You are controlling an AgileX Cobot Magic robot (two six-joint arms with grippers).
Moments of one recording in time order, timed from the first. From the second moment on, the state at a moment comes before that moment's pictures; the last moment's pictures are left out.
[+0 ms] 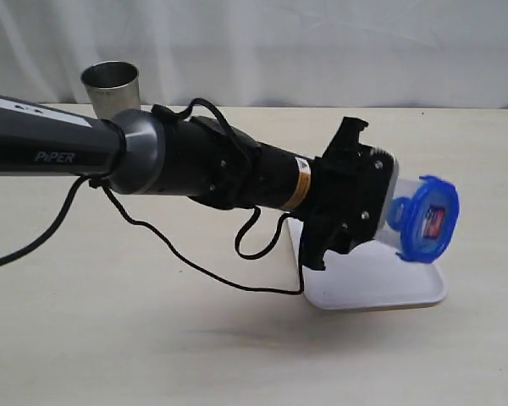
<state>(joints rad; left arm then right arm) -0.81 2.08 -1.37 1.47 -0.34 -0.27 0.07 0.01 0.00 0.01 0.34 0.04</state>
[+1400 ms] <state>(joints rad) -0.73 2.58 -1.70 0.75 -0.94 -0.55 0.07 0.01 0.00 0.01 0.34 0.04</state>
